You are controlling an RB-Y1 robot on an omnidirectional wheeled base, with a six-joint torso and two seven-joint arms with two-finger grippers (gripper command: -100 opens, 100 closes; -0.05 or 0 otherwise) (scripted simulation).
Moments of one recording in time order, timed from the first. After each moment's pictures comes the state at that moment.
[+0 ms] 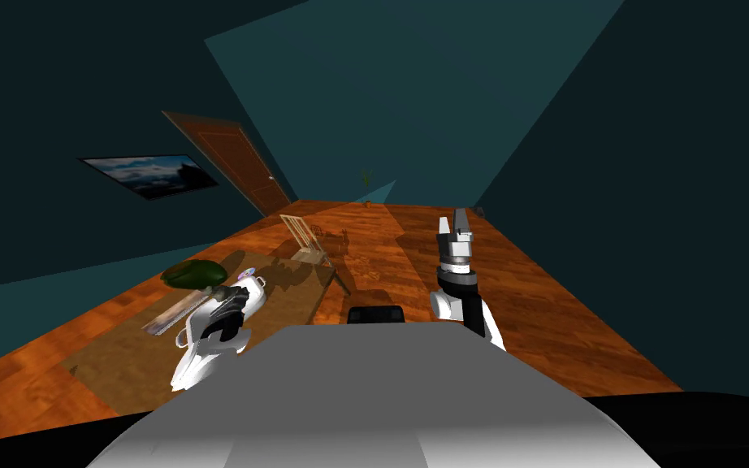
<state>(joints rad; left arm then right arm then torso) 0.05 0.31 1.02 -0.94 -0.89 -0.31 -0.30 0.47 -0.05 0.06 -2.34 0.10 -0.47 0.13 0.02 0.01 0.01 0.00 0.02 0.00</state>
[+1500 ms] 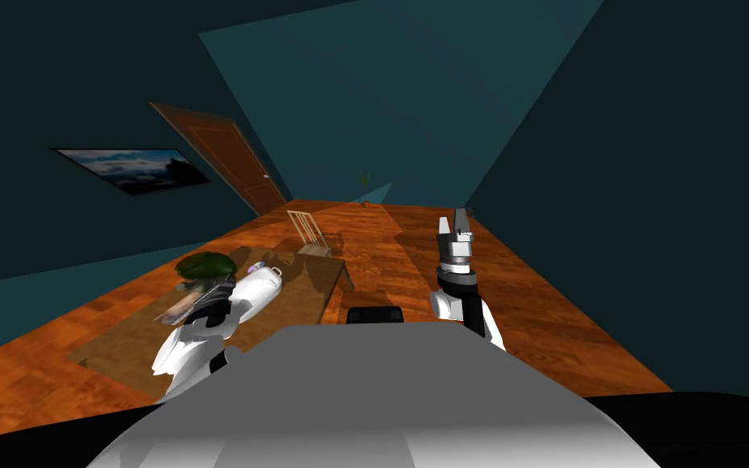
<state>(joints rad) -0.01 0.45 0.98 -0.90 -0.85 -0.26 -0.24 0.47 -0.05 0.06 -2.34 0.10 -0.47 0.13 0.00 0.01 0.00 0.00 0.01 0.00</state>
